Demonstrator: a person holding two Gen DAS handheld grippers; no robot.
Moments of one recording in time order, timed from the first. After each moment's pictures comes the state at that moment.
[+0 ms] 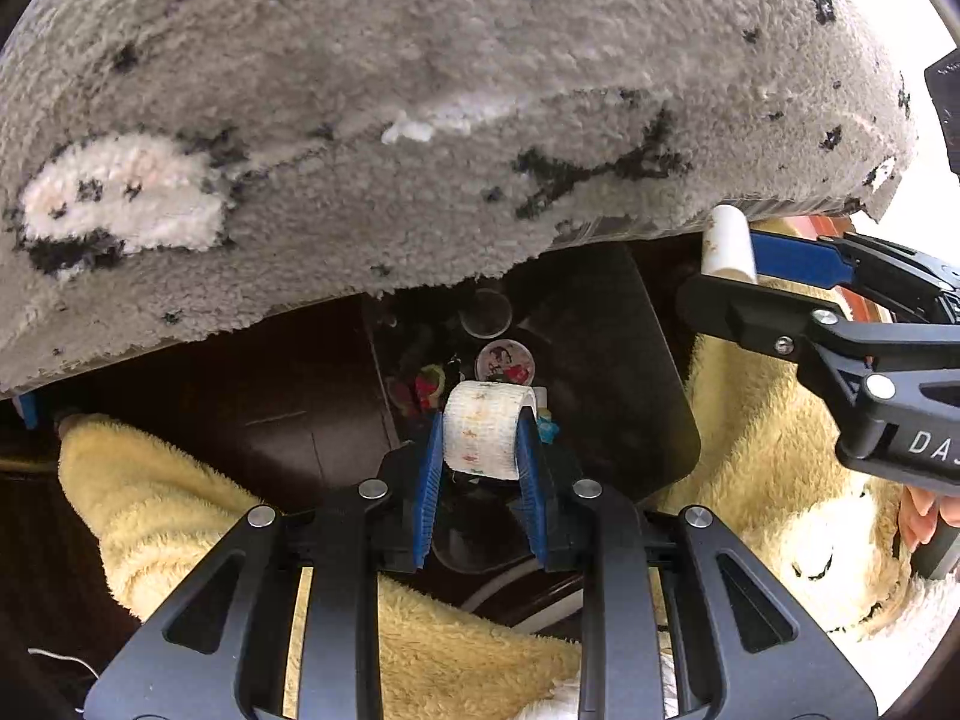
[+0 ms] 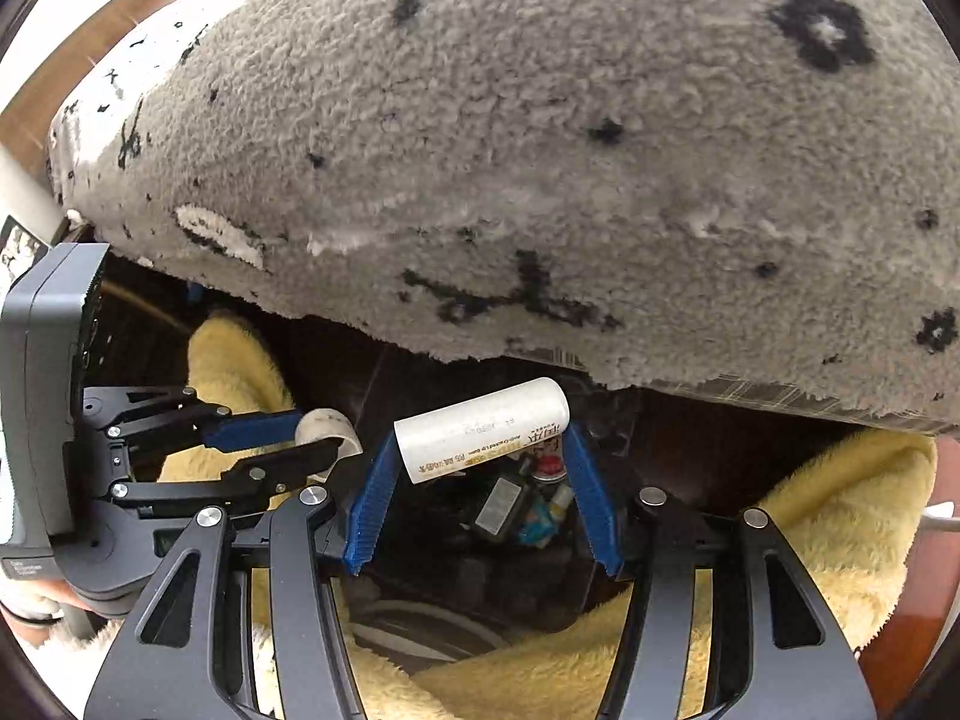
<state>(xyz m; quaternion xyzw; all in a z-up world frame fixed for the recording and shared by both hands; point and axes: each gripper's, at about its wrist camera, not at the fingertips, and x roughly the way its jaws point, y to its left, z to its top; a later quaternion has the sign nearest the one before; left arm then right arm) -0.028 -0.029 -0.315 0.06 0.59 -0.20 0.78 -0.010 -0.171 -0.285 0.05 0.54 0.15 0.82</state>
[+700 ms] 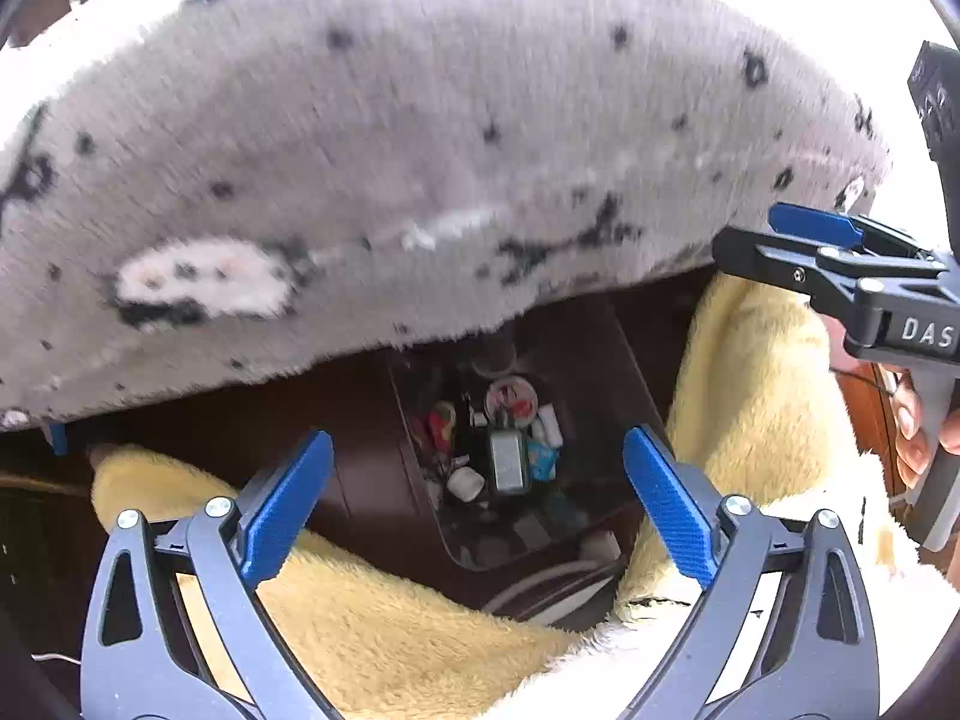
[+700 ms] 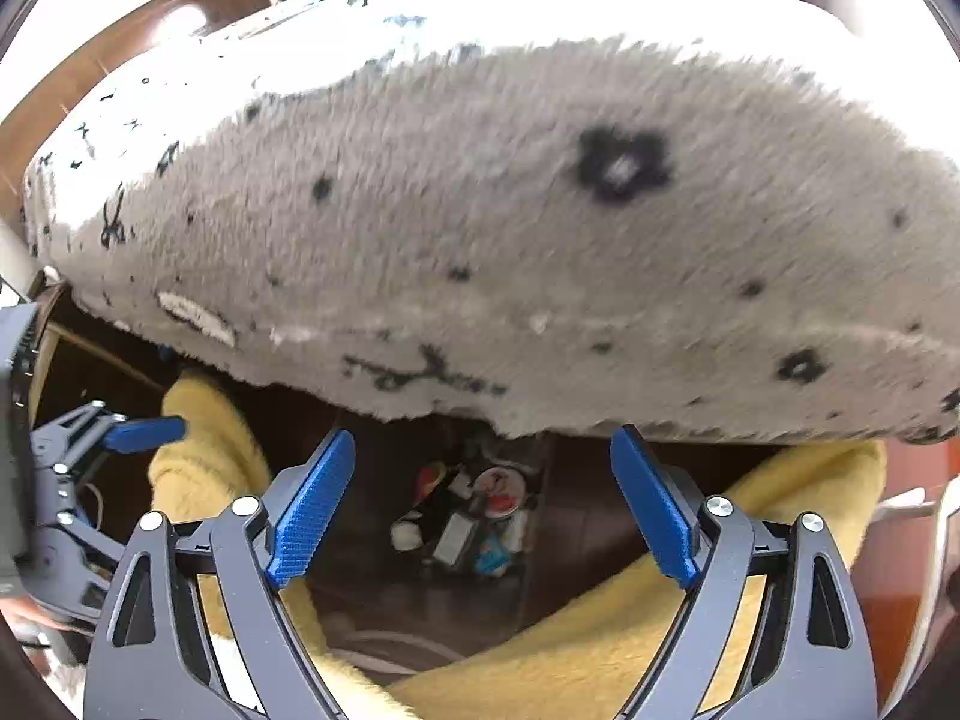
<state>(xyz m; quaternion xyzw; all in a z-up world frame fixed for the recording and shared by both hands) -0.038 -0.018 -0.237 0.07 0.53 -0.20 0.82 -0.019 -0.215 -0.232 0.05 0.49 0.08 0.87</state>
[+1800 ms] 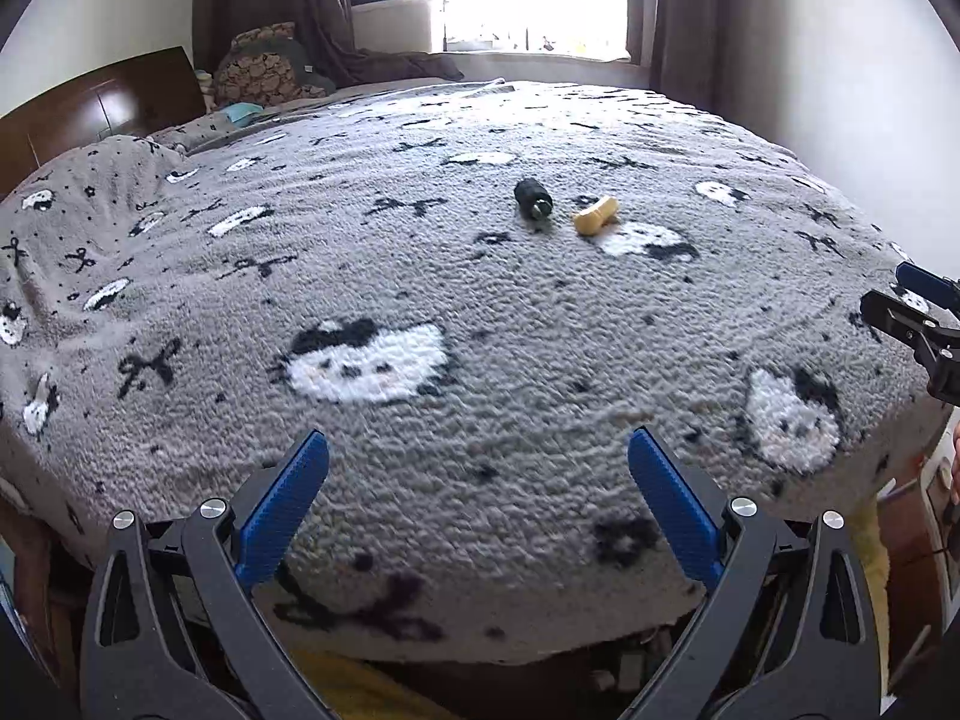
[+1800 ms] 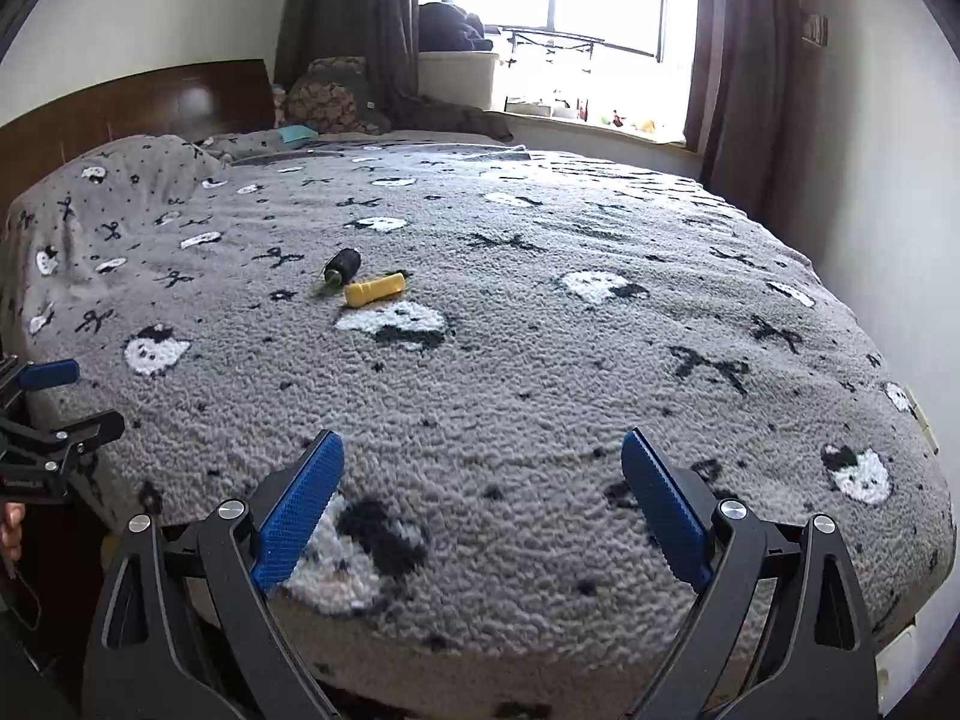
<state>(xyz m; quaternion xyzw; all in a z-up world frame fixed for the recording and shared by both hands) 0.101 0.068 -0.101 0.06 0.37 -0.08 0.92 0.104 -0.200 -0.094 -0.04 0.31 0.04 0.95</state>
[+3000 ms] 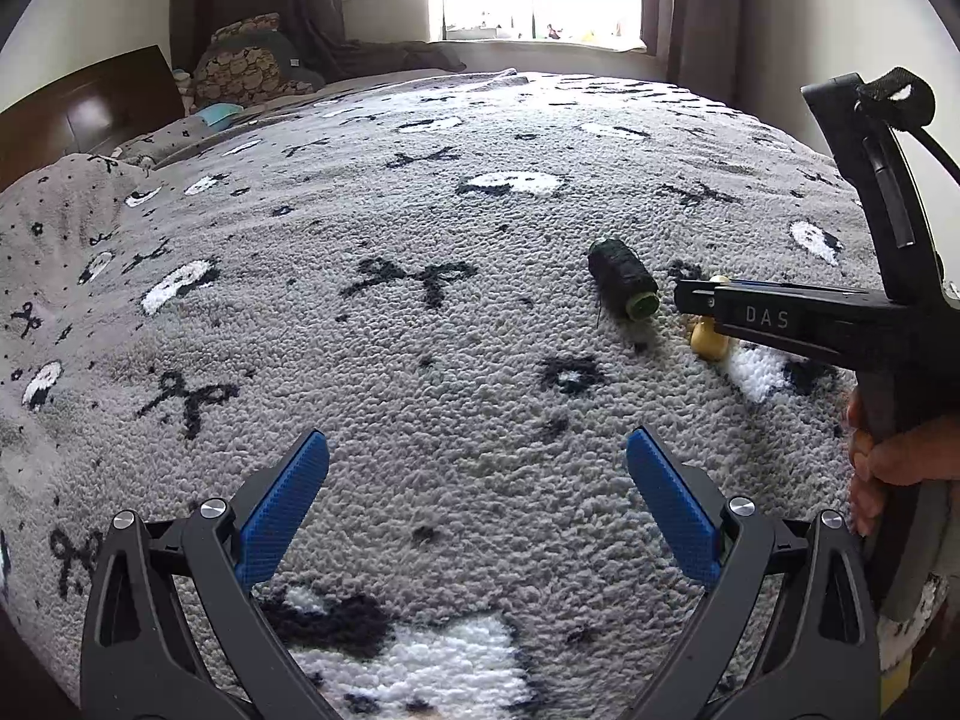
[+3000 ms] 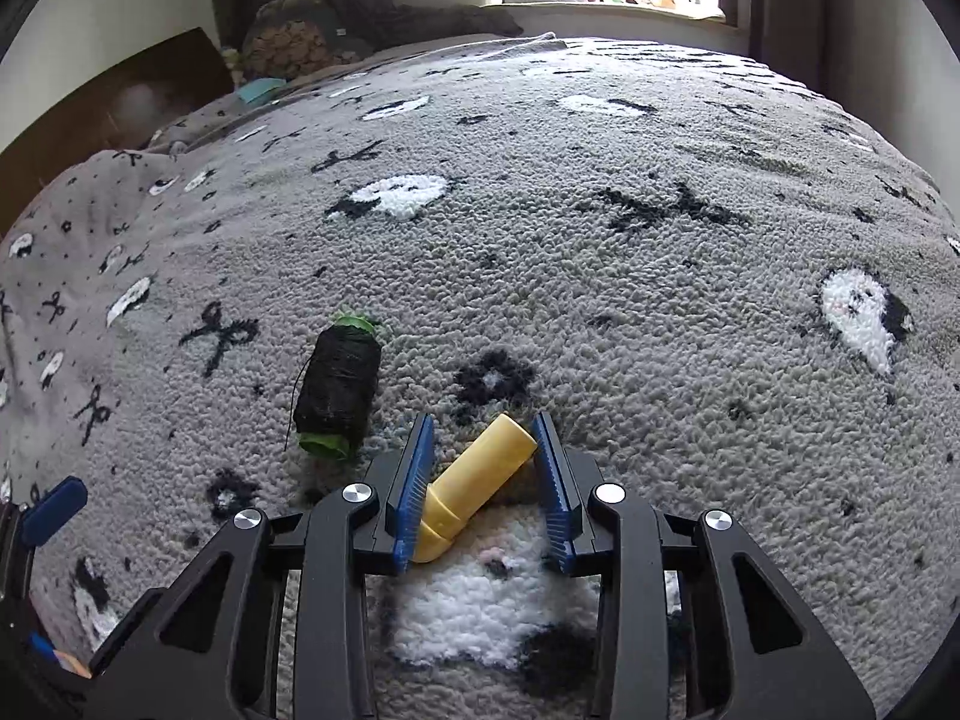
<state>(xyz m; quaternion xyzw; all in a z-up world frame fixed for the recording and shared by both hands) 0.255 0.062 -0.120 0.06 0.38 -0.08 0.92 0.332 -0.115 -0.150 0.07 0.43 0.06 0.90</state>
